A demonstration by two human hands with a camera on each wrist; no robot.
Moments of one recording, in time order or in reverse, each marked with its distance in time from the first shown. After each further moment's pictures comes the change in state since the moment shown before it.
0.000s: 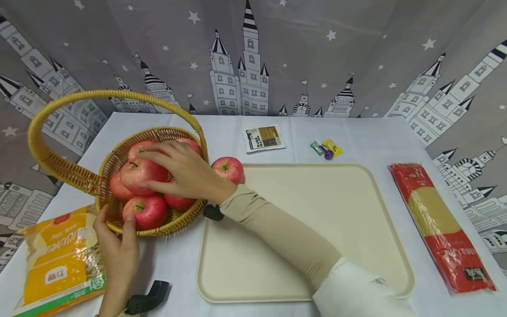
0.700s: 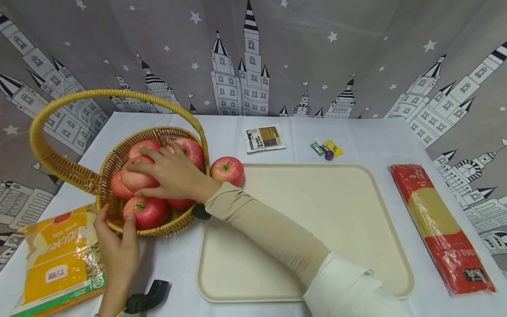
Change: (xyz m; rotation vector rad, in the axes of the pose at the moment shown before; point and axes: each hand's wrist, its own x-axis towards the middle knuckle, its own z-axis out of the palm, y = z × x) left_hand 0.001 0.000 0.000 -0.002 -0.003 0.003; right_hand 0.022 -0.012 0.016 -0.215 -0.292 0.053
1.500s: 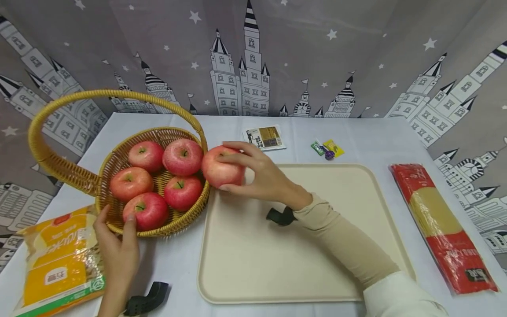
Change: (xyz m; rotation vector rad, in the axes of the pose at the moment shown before) left_hand -0.003 0.001 0.001 0.018 0.006 -0.003; right_hand -0.135 0.077 -0.022 0.569 0.430 0.063
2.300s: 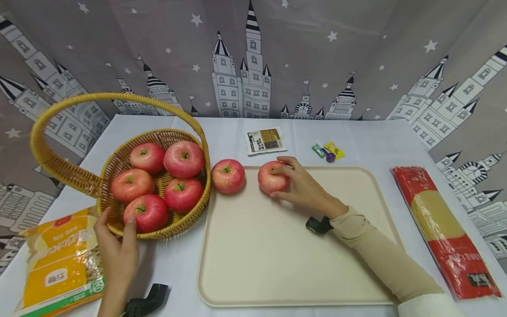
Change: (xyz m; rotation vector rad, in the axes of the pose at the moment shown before) left_hand -0.004 0.001 -0.001 0.014 -0.011 -0.051; right_hand -0.080 0.058 -0.030 -0.114 -0.151 0.333
